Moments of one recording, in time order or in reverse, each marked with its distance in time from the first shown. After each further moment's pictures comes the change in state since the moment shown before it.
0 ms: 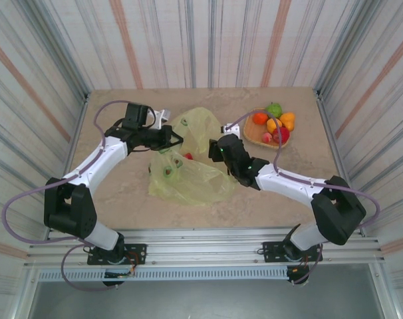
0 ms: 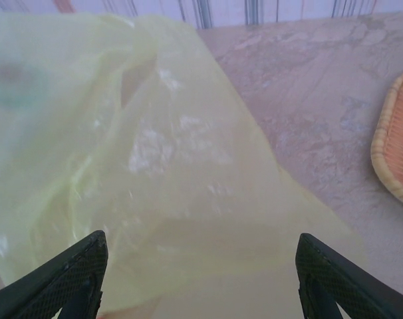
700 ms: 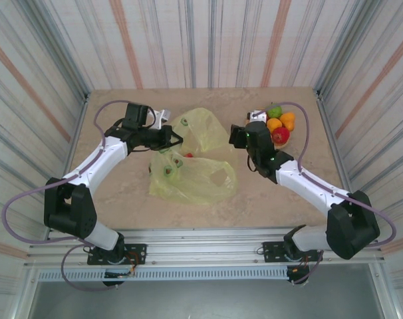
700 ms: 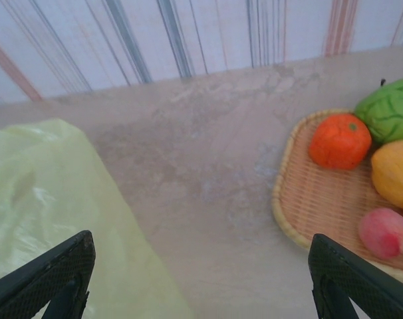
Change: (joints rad) left arm -0.001 0.000 0.000 -0.001 -0.005 0.008; right arm -0.248 -0.146 -0.010 -0.089 -0.112 -0.066
